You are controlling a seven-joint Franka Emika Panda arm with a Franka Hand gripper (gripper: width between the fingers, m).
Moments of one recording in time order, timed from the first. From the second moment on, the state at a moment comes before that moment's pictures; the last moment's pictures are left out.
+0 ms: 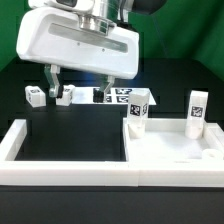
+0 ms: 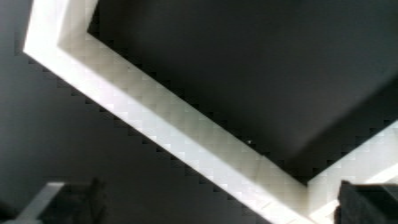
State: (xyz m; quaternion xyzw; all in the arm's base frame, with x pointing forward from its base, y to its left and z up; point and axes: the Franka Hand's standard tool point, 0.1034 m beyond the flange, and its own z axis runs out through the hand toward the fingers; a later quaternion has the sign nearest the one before) arm 0.627 -0.111 0.106 0.96 0.21 0.16 0.11
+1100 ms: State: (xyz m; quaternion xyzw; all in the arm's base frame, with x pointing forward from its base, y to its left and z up) arm 0.544 -0.142 0.103 1.00 -0.06 0.01 -0.01
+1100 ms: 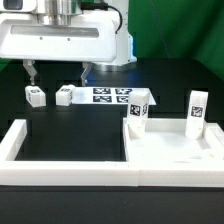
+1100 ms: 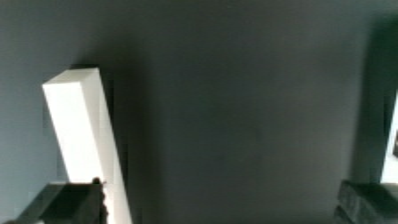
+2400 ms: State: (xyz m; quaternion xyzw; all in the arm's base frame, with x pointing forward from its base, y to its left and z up) arm 0.415 -0.153 0.053 0.89 -0.05 -0.45 -0.08
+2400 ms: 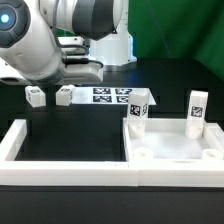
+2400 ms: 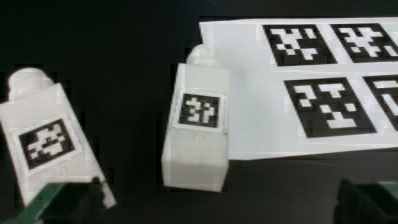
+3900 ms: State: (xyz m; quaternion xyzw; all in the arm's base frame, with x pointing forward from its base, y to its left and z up) arm 0.355 -0.141 0.008 0.87 -0.09 -0.48 -0.05
